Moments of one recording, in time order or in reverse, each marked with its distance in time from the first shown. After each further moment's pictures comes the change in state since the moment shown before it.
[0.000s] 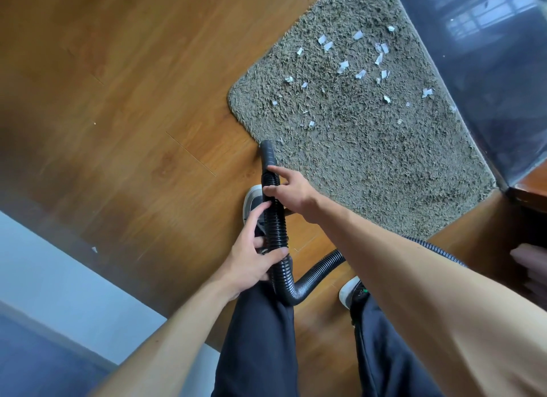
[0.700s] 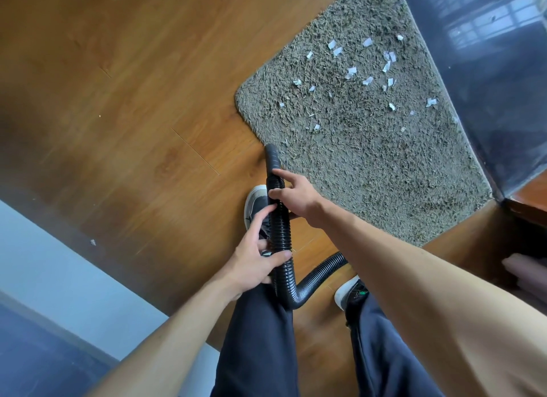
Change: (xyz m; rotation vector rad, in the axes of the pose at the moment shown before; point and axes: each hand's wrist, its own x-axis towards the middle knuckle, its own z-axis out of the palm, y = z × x) left_hand -0.002 0.001 -0.005 -0.008 -0.045 -0.054; right_hand -0.010 -0.007 0.002 0.002 0.009 0.037
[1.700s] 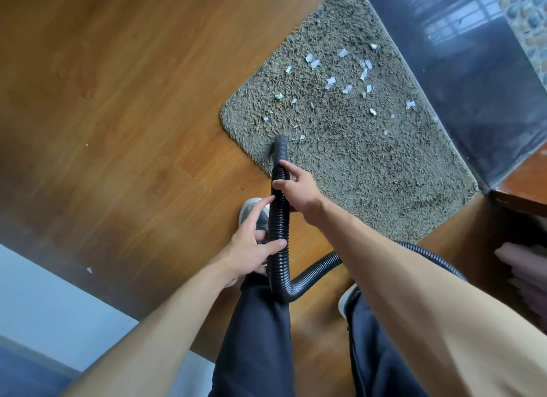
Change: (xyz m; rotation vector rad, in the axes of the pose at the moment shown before) left_hand 0.021 0.045 -0.010 0.091 -0.080 -0.006; right_hand 0.001 -0.023 -0.022 0.209 0.166 -0.040
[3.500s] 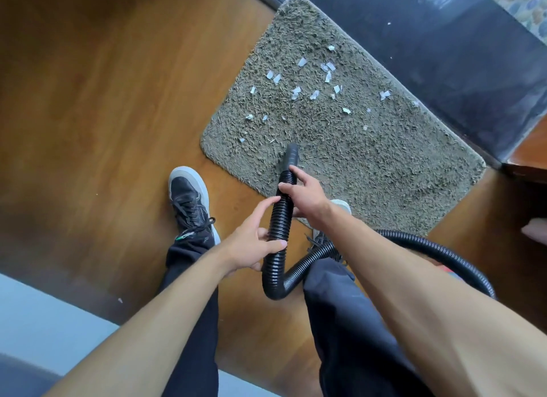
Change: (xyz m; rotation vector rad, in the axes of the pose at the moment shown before) left_hand 0.021 0.068 0.041 0.398 -0.049 -0.081; right_hand 0.006 0.006 -0.069 0.364 0.007 0.069
